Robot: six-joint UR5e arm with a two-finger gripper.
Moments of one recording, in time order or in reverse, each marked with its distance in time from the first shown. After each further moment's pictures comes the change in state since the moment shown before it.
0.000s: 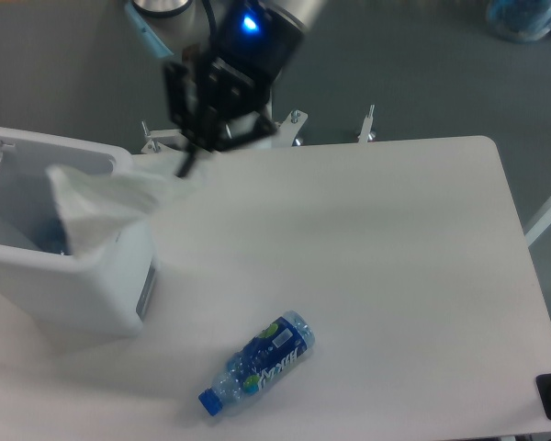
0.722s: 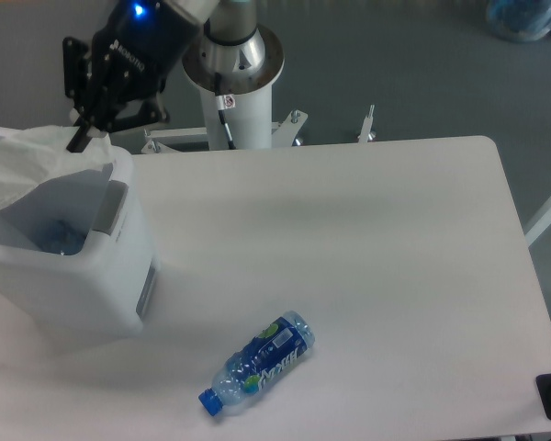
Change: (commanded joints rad) arm -0.104 0.020 -0.149 0.017 0.018 0.011
